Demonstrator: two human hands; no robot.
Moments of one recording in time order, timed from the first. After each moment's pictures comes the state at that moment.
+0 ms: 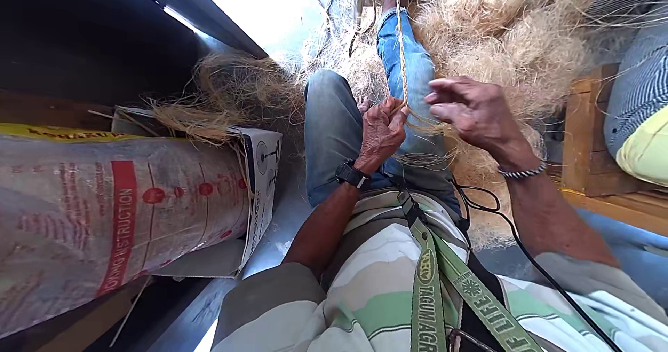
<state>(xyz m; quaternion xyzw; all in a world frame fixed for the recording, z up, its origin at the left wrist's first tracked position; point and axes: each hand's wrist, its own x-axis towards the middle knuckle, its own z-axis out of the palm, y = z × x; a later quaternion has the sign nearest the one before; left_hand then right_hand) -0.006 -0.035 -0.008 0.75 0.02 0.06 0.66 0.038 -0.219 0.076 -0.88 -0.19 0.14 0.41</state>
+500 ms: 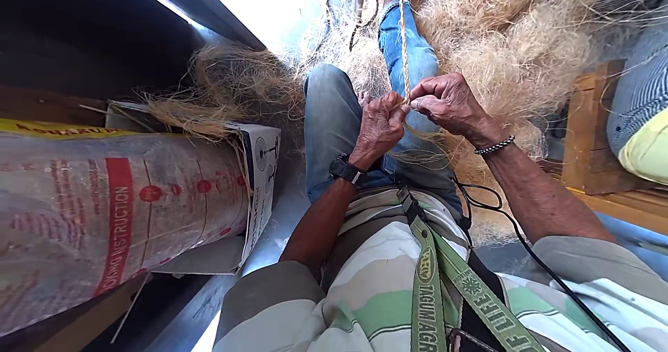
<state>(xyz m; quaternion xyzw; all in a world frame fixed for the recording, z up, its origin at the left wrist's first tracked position) 0.001 -0.021 -0.008 0.77 -0.03 0.03 0.64 0.061 -0.191 0.036 -0.81 -0.20 0.21 0.51</state>
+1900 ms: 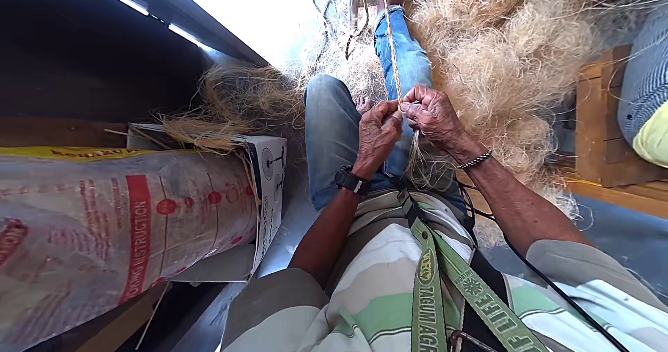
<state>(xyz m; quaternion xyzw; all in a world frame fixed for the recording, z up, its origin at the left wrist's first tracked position) -0.014 -0.030 0.004 0.68 0.08 -0.06 0.73 0.031 -0.177 0.015 -0.75 -0.06 0.20 0.63</state>
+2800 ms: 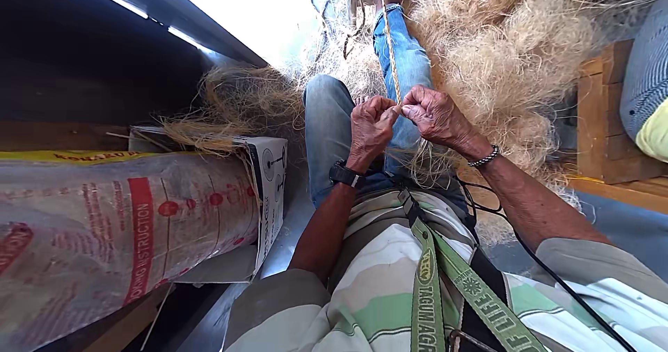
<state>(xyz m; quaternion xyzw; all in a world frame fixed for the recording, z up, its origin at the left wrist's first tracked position) 0.000 -0.017 -0.006 0.73 0.01 0.03 0.68 0.037 -0.190 0.024 -0.86 -0.23 0.13 0.43</state>
